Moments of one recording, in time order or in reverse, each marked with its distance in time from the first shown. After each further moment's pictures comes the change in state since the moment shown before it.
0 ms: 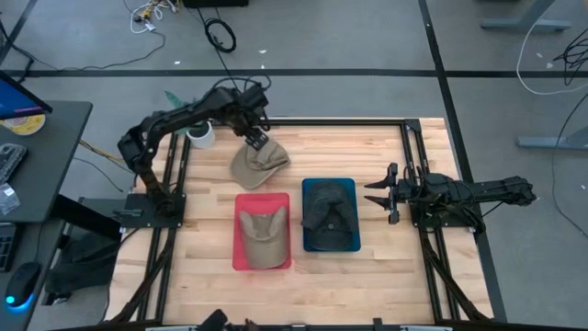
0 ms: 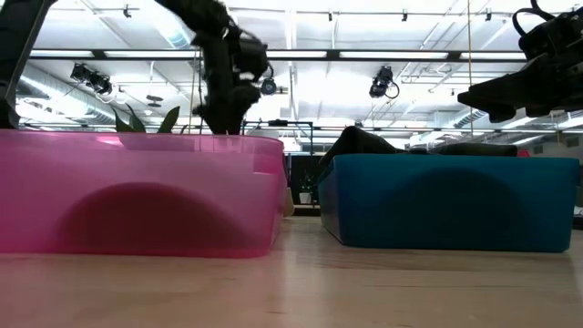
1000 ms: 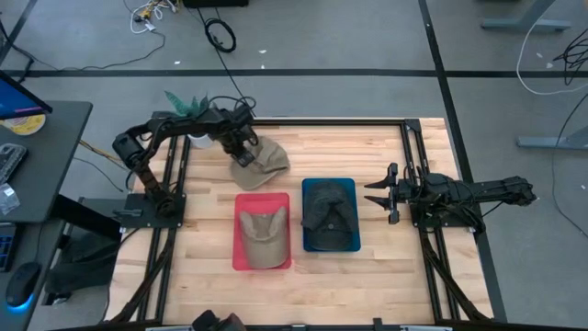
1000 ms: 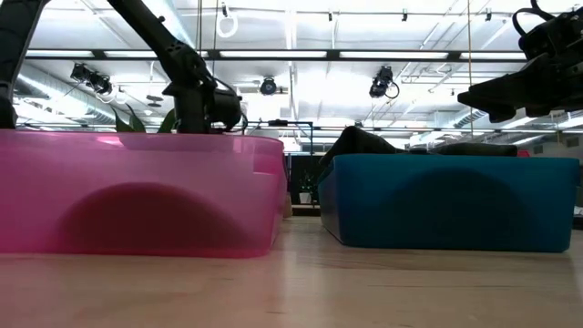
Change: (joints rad) left arm 0.112 -0.021 -0.453 0.320 0.115 0.169; right arm 0.000 0.000 0.000 0.000 0.000 0.000
